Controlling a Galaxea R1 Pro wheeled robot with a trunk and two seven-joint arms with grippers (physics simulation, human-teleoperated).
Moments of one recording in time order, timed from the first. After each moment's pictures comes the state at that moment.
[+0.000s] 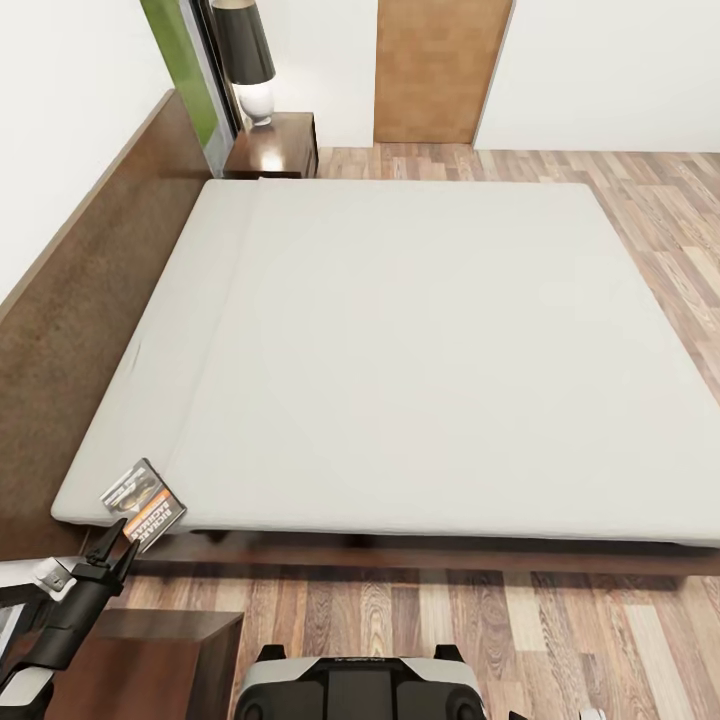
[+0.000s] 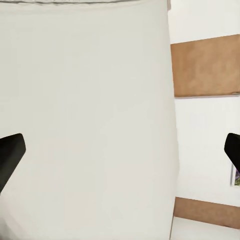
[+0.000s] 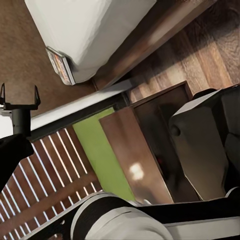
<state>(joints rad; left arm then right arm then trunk) -0.53 0.27 1.00 -0.34 0.48 0.38 -1.24 -0.04 -0.36 0.08 -0.69 -0.78 0.36 1.18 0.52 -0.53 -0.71</state>
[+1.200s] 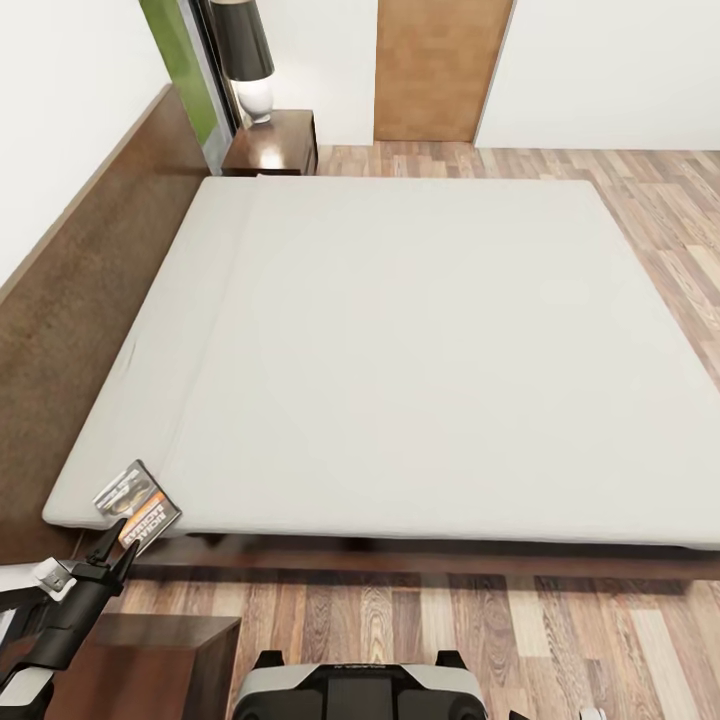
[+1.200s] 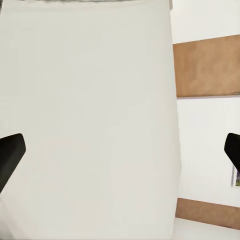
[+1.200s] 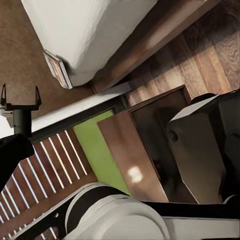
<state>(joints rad) -0.53 0.27 1.00 -0.34 0.48 0.38 -1.24 -0.04 -0.36 0.07 -0.69 -0.78 0.36 1.19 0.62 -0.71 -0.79</state>
